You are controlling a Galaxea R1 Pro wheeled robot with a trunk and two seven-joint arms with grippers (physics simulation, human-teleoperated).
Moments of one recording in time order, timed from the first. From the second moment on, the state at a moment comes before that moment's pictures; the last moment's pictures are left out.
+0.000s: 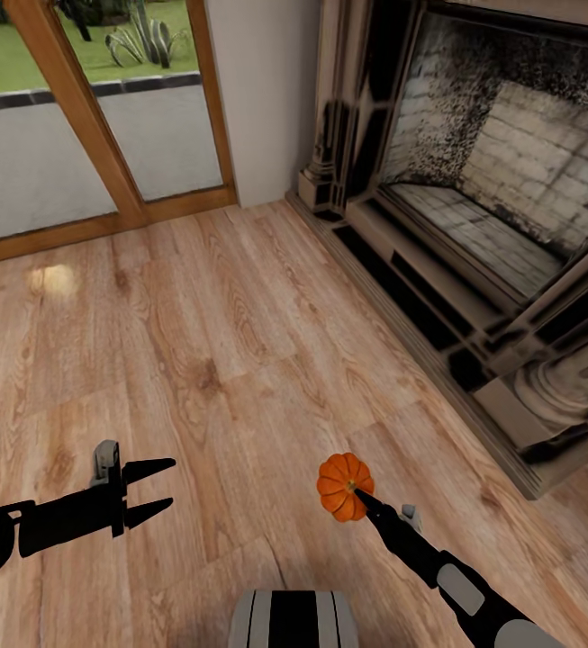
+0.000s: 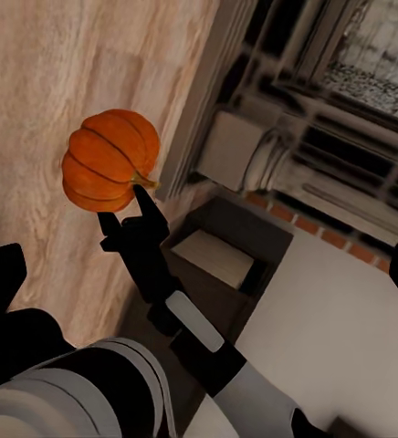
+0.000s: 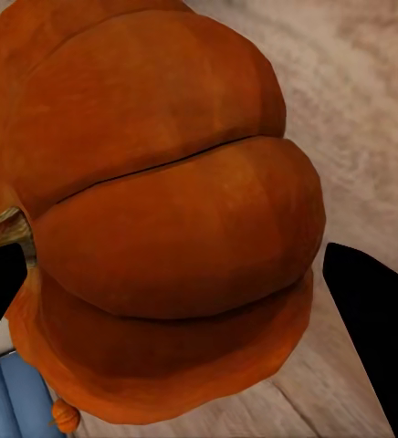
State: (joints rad) left arm -0.21 0.56 -0.07 -1.52 2.00 1.00 0.10; right arm -0.56 -0.10 0.21 -0.30 -1.09 0.21 0.77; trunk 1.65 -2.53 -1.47
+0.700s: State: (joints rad) left arm -0.21 0.56 -0.07 -1.52 1.99 1.00 0.10; right arm -0.56 -0.10 0.21 -0.30 -1.09 0.22 0.76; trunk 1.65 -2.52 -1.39
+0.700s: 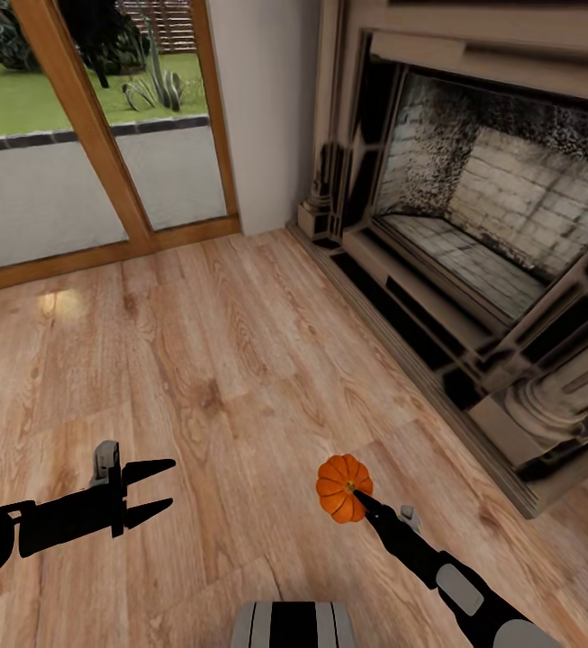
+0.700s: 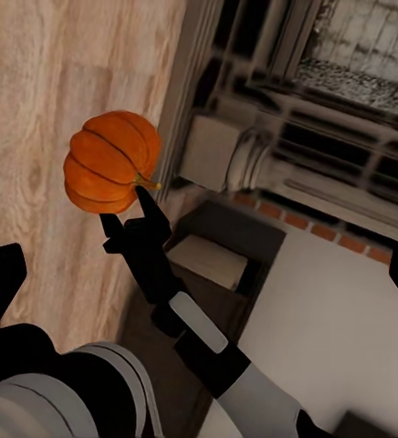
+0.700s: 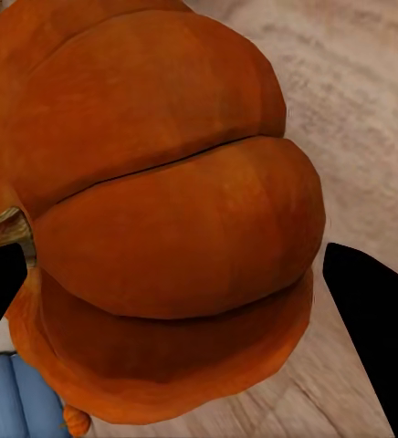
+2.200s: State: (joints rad) left arm -0.21 0.56 -0.06 -1.52 1.99 1.00 0.10; right arm -0.56 -0.10 0.21 -0.30 -1.08 0.21 0.76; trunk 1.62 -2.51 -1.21
